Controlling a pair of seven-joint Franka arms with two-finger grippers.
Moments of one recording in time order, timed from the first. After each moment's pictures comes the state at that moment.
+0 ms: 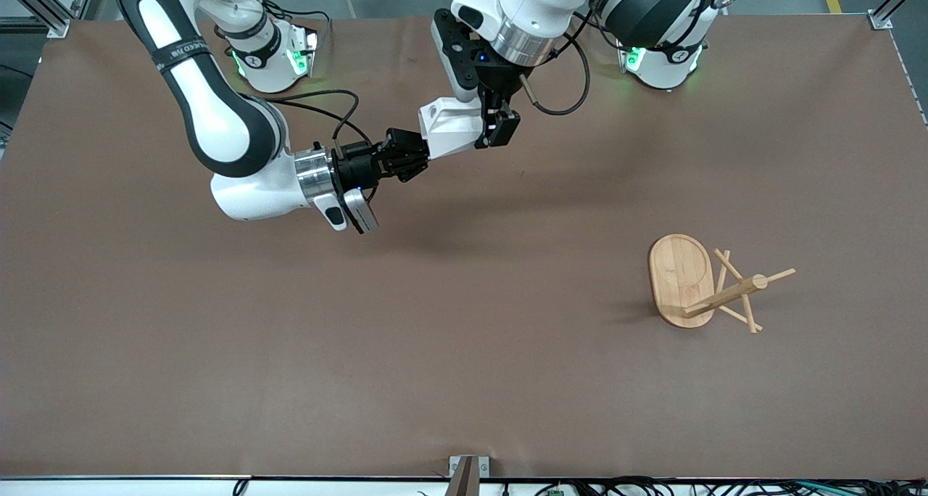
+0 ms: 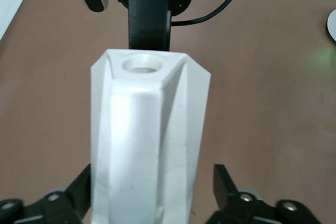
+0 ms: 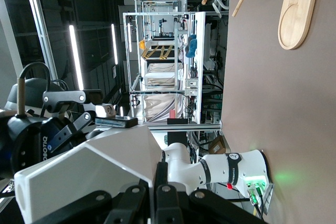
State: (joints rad) left arm -0.12 0.15 -0.73 -1.66 -0.09 2.08 0.46; right arm 0.07 0.30 0.39 -1.94 1.59 1.79 -0.68
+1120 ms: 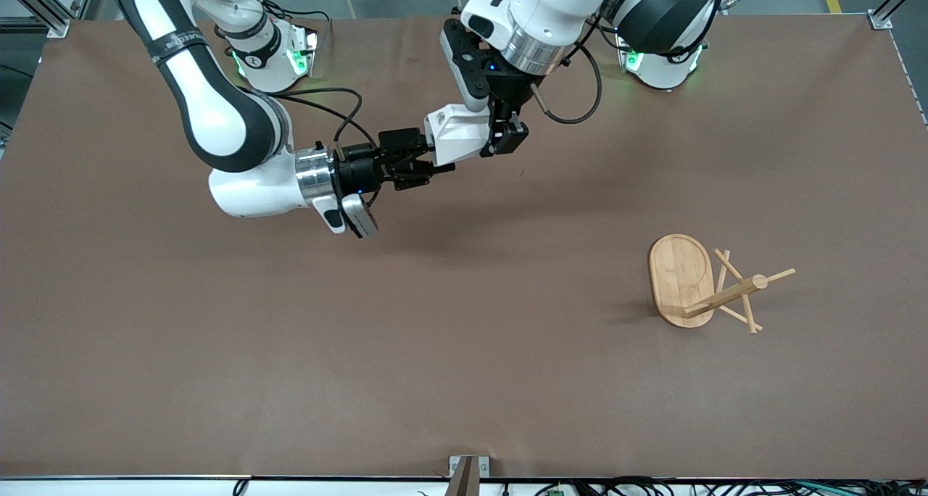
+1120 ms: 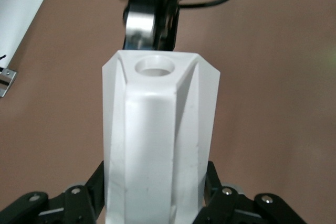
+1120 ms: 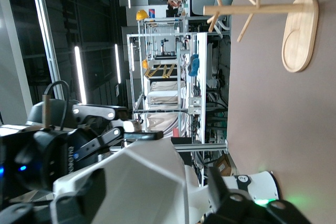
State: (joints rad) left arm -0.09 0.15 -0.73 -1.66 -0.06 2.09 0.47; right arm 0.06 0.30 0.40 -1.89 1.64 1.87 -0.63
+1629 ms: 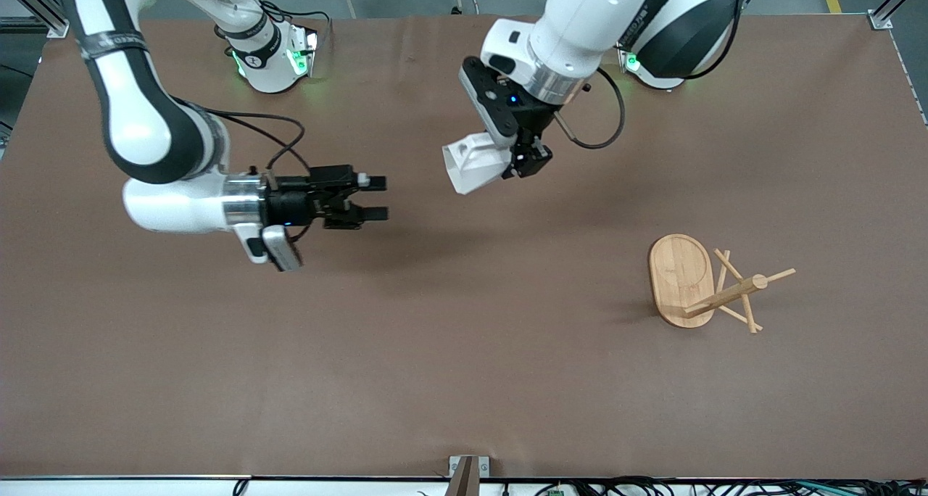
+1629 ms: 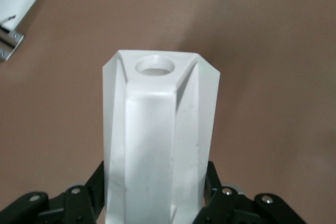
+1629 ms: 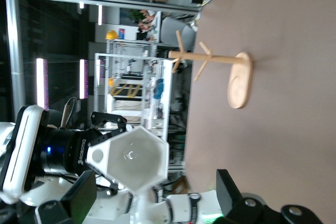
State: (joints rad) left arm -0.04 0.18 -0.73 -1.67 -0.06 2.08 0.30; right arm 0.03 0.25 0.23 -1.87 1.40 1.89 -0.63
